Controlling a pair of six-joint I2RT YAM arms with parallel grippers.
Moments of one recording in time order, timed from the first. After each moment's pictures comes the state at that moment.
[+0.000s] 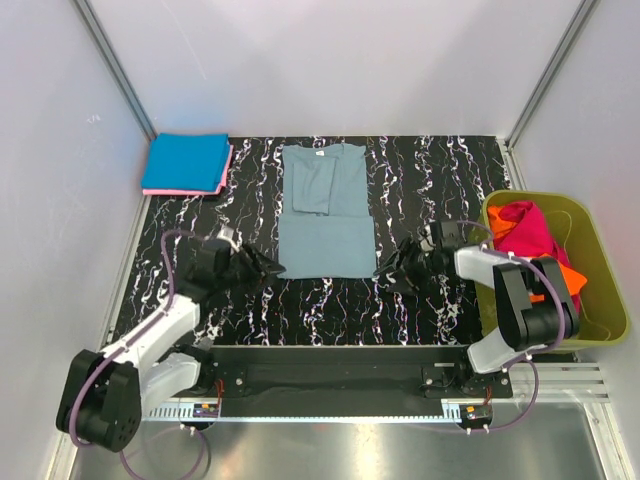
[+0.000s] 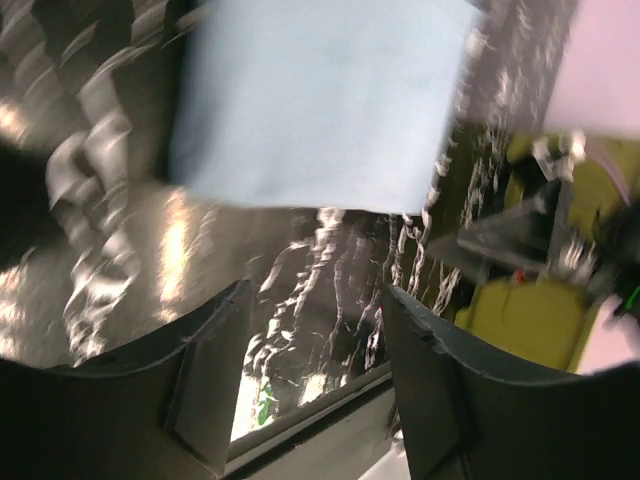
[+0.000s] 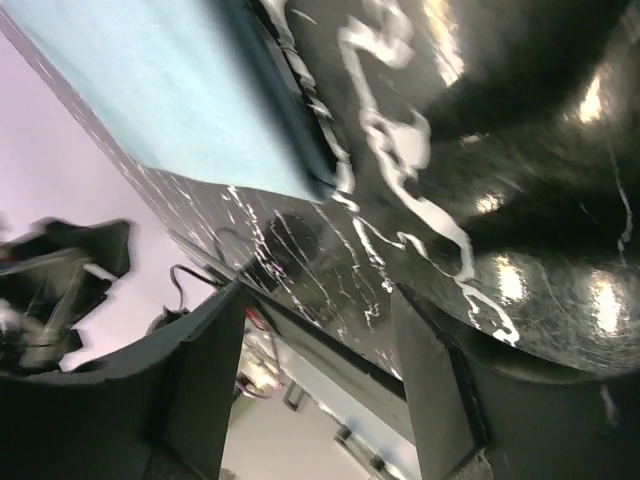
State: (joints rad) left arm -0.31 1.02 0.47 -0.12 0.33 -0.98; right arm 0.17 1.57 0.71 -0.26 -0.67 0.83
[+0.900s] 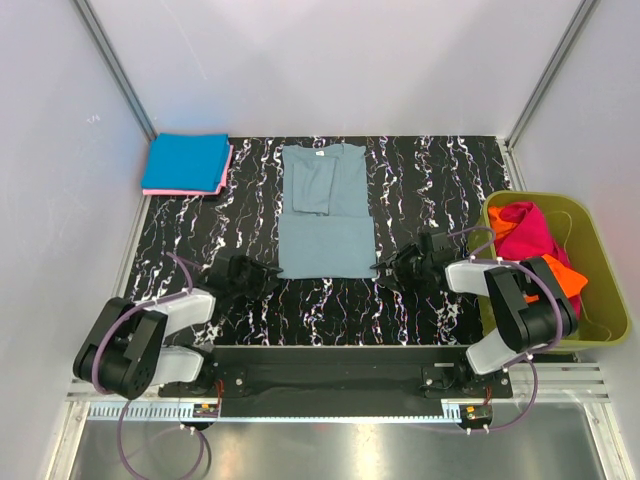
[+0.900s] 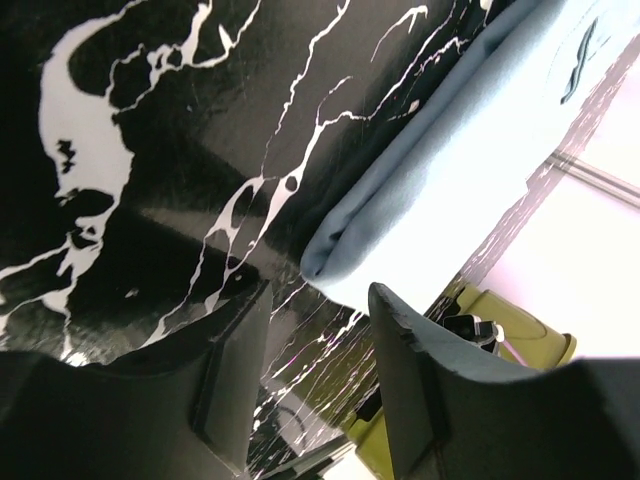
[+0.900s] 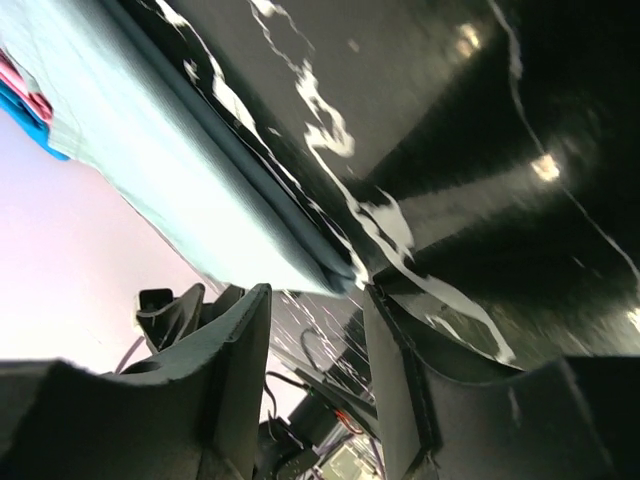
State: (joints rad) left arm -0.34 1.28 0.32 0.18 0.13 -1.49; right arm 0.27 1.55 0.52 0.14 -0.42 1.33
